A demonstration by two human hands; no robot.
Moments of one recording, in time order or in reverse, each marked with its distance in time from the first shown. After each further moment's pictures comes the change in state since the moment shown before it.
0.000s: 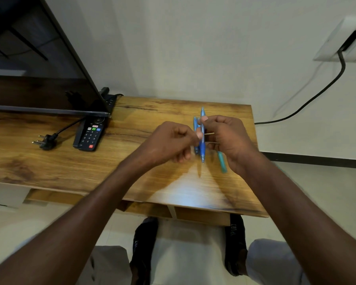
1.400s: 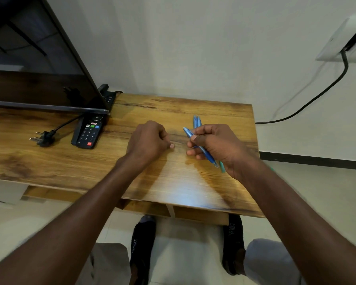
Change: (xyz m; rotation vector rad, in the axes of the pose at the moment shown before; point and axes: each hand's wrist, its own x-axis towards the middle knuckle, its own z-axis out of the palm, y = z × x) left_hand 0.016 -0.040 -0.013 0.518 0.336 -0.172; right_hand -0.012 0.000 0.005 -0.135 -0.171 0.122
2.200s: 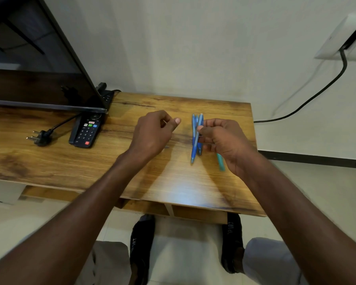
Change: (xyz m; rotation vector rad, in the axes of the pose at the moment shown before) left_hand 0.003 0.014 0.000 -0.174 0.136 0.099; right_hand 0.011 0.001 -0.006 0.067 0.191 -0.013
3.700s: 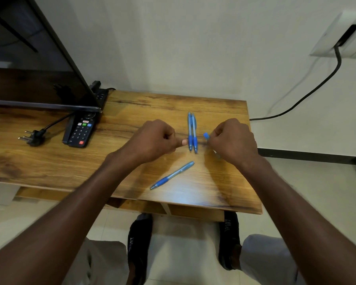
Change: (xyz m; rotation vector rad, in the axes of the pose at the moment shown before) left_hand -0.009 0.007 -0.010 0.088 -0.413 0.073; right_hand 0.016 0.016 -0.026 -0.889 0.201 -0.206
